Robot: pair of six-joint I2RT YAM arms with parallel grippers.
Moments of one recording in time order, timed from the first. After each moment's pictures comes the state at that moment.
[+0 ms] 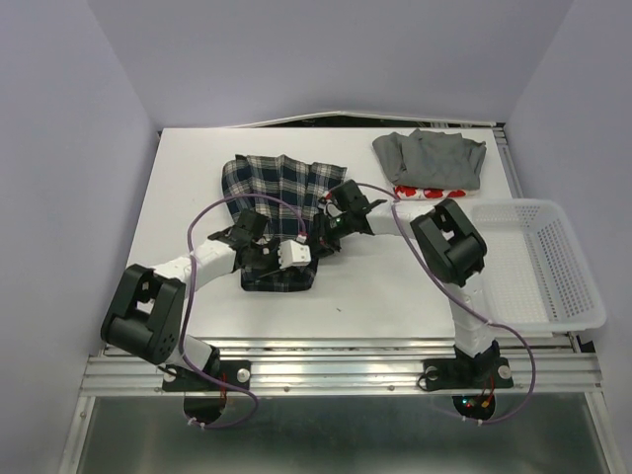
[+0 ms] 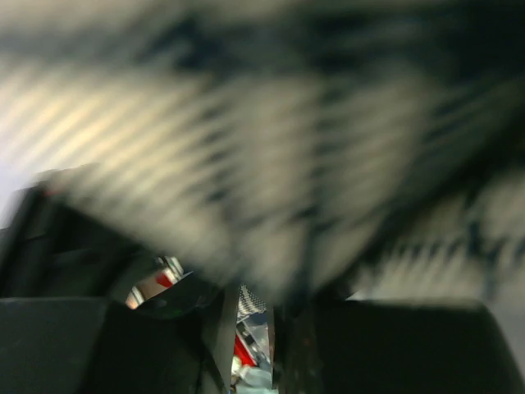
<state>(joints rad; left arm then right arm) -0.41 1.45 0.73 -0.38 0.40 0.98 0.61 2.16 1.39 -0.11 -0.83 0.90</state>
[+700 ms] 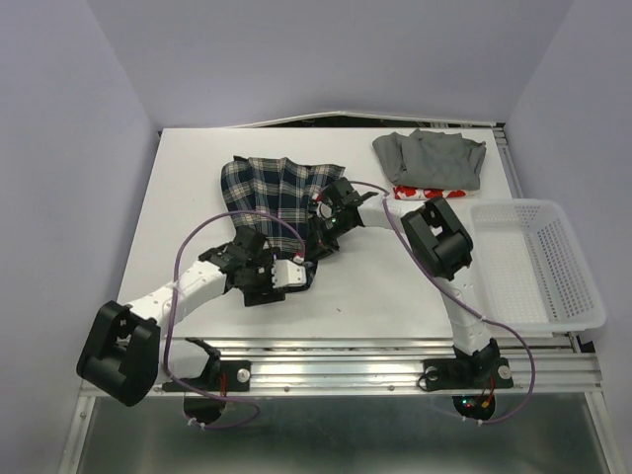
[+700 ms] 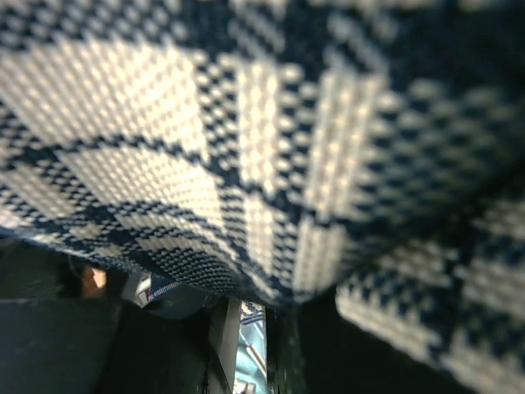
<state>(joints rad) -0.49 1.21 0.65 -0.56 0.22 0.97 0.60 2.30 1.59 -0.41 -0.84 0.60</state>
